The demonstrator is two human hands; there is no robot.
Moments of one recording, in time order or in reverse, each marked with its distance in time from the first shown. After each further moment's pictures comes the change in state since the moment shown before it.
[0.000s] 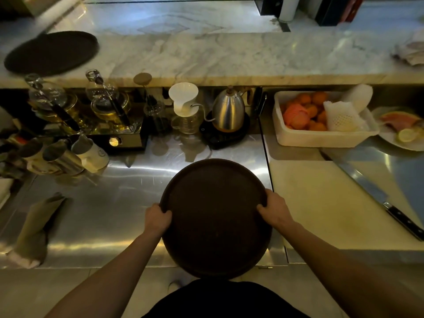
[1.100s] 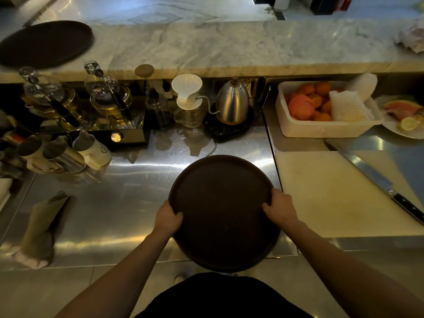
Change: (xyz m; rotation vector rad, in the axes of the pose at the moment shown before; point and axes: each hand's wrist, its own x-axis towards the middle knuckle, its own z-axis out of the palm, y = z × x) left_hand 0.006 -0.021 0.002 0.160 -0.097 0.155; right_hand -0.010 -0.003 0.027 -0.159 0.016 0.137
